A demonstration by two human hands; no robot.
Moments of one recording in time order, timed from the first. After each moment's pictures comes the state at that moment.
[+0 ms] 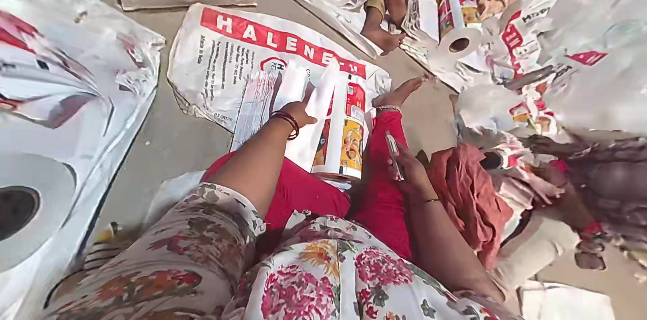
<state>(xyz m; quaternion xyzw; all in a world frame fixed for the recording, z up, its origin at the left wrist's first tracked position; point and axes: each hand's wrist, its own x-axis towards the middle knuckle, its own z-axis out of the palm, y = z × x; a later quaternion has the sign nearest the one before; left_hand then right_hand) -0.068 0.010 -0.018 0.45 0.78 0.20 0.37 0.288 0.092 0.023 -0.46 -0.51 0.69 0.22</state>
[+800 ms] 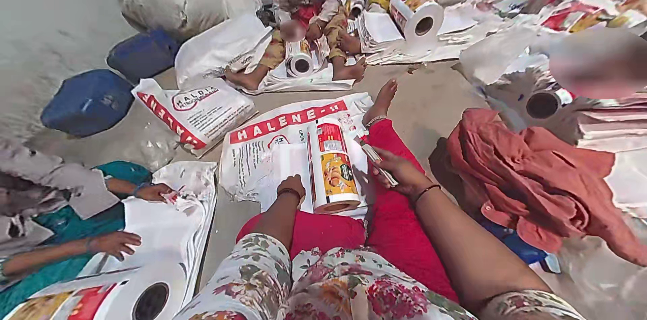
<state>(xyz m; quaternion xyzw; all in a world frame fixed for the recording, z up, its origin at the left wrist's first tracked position) -0.004 -0.003 -0.051 0.42 0.87 -0.14 0.20 0.322 0.110 0.011 -0.33 -0.47 0.79 0.21</state>
